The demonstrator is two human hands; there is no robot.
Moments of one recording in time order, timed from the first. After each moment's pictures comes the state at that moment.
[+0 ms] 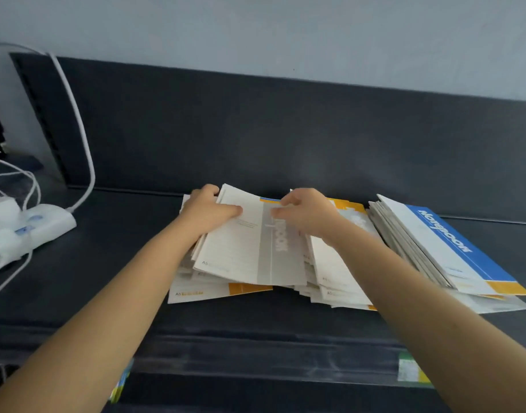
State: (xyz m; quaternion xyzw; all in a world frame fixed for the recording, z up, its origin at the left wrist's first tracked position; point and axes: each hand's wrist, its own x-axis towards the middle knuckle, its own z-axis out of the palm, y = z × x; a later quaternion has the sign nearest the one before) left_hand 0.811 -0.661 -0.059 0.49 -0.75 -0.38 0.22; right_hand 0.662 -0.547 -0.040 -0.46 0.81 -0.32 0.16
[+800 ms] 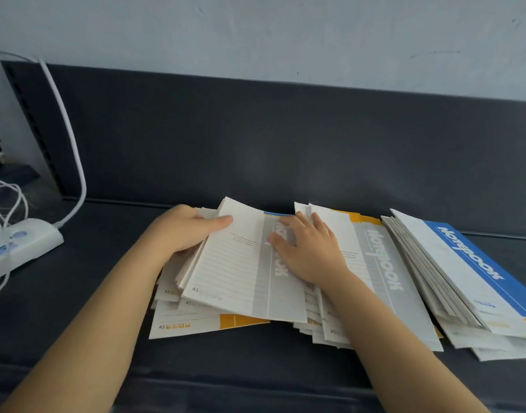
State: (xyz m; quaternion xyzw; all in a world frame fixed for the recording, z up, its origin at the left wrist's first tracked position) left_hand 0.827 -0.669 -0.050 0.53 -0.75 -0.36 0.15; right_hand 0.645 -0.561 -0.094 -0.53 0.82 -0.20 0.03
